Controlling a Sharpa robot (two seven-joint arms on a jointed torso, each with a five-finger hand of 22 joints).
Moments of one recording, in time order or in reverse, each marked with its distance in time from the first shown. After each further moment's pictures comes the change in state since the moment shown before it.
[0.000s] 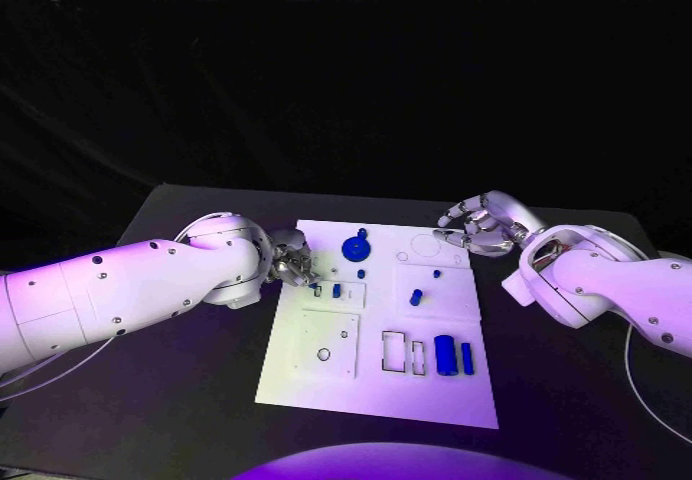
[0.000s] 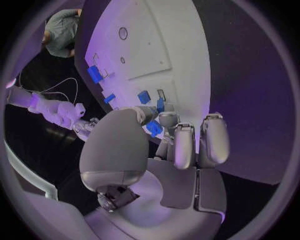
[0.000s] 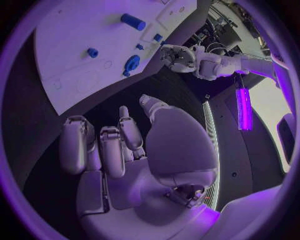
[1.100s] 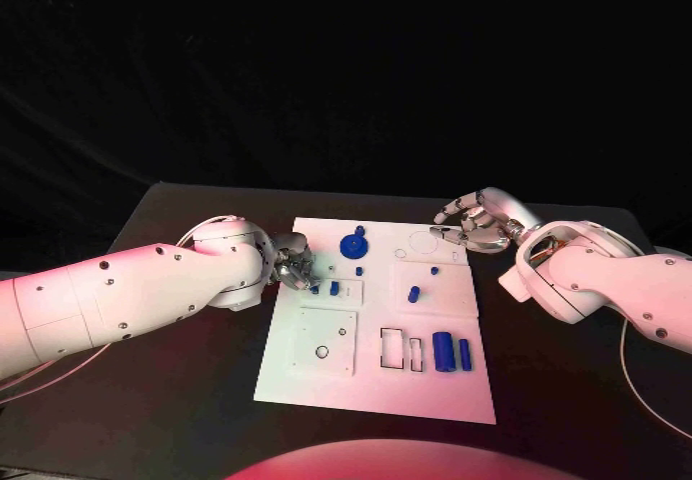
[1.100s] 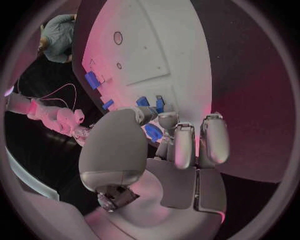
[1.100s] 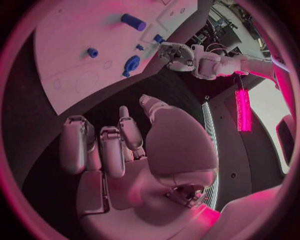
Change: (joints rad) left arm -0.016 0.019 -0.001 -0.011 -0.043 0.016 0.000; left_hand -0.015 -0.014 0.027 0.003 -0.001 0.000 0.000 0.026 0.000 0.007 -0.007 0.009 0.011 -0.004 -0.003 0.000 0.000 0.000 0.000 0.000 0.000 0.002; right arm -0.001 0.002 0.000 -0.001 -0.014 0.000 0.001; right_hand 0.000 0.000 0.000 0.000 0.000 0.000 0.000 0.000 0.000 0.000 0.000 0.000 0.000 0.000 0.000 0.000 0.000 0.000 -0.004 -0.004 0.000 0.001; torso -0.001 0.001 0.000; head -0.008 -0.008
